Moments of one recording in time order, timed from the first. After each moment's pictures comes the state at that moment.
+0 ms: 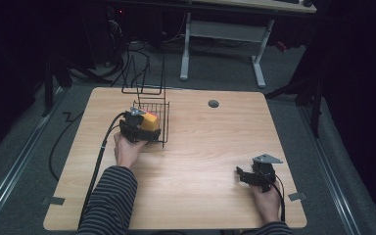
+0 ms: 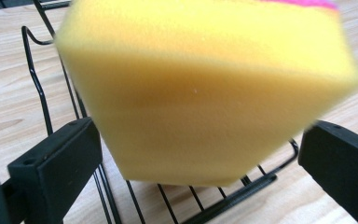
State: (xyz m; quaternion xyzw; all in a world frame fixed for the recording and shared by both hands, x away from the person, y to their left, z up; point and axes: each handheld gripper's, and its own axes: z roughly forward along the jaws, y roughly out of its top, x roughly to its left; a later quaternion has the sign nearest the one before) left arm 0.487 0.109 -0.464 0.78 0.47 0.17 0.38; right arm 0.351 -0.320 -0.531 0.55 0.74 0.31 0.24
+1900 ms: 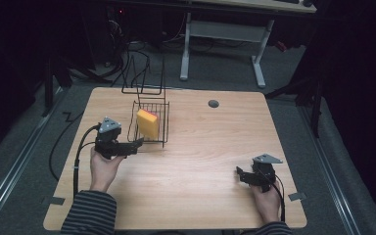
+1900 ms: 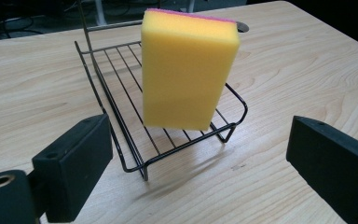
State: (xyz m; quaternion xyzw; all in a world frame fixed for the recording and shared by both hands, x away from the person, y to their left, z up) left arm 0.412 0.163 -0.430 0.75 0.45 0.18 0.45; right arm 0.351 -0.320 -0.531 0.55 0.74 0.31 0.24
